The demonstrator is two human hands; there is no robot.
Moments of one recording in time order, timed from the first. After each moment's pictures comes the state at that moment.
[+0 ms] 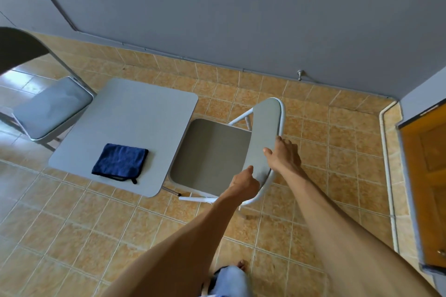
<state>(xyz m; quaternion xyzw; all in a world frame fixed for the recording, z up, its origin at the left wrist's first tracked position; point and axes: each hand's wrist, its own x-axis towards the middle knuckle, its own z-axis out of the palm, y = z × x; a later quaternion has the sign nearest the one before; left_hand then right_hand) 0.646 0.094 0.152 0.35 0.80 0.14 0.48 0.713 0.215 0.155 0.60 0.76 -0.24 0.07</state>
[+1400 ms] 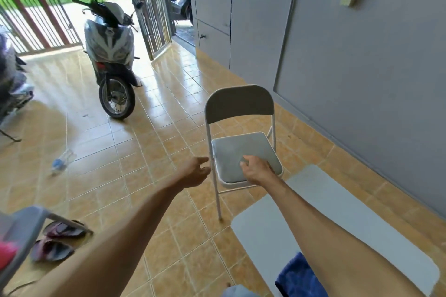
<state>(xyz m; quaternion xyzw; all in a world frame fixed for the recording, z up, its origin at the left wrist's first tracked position) -0.109 -0.401 0.277 0.11 0.92 0.31 0.22 -0.097 -0.200 0.231 0.13 0.94 -0.27 0.13</state>
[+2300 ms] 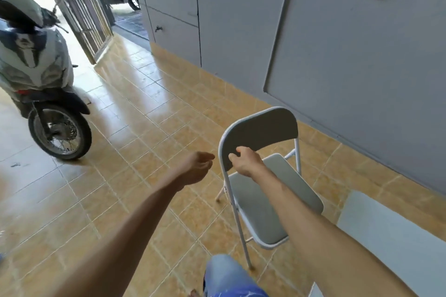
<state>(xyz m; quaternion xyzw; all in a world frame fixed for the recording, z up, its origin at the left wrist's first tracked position) -0.575 -0.483 0.256 0.22 0.86 0.34 0.30 -0.525 -0.315 0.225 0.30 0.87 -0.36 0.13</state>
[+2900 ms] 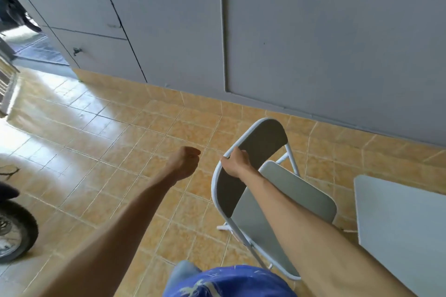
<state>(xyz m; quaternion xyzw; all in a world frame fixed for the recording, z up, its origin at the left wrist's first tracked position) -0.819 -0.346 0.214 0.33 0.87 0.24 0.27 -0.716 -0.219 0.161 0.49 0.77 -0.40 0.06</state>
